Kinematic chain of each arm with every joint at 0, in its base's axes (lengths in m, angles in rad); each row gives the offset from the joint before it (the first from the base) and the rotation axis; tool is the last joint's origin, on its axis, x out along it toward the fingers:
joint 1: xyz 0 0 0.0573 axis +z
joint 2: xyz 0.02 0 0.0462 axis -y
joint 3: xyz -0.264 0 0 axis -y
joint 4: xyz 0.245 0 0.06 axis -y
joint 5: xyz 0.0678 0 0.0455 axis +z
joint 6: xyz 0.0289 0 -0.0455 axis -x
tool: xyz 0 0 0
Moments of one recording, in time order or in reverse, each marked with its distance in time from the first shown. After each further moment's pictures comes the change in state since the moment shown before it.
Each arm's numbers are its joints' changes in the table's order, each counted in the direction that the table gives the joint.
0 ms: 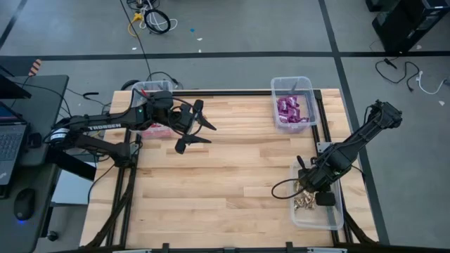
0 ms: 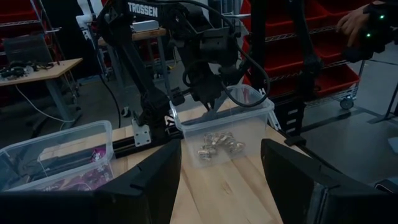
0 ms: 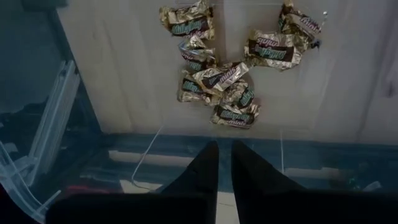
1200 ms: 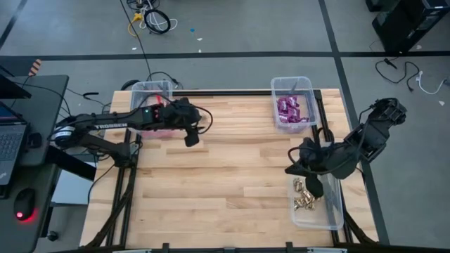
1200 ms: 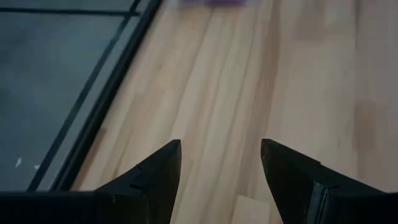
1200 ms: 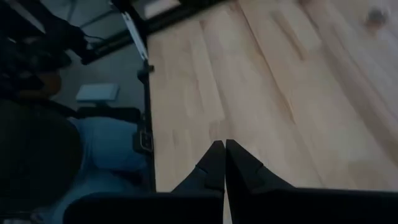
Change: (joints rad) left arm 0.000 -0.066 -0.001 -0.520 0.739 0.094; right arm 0.006 0.002 0.509 0.210 -0.678 -0.088
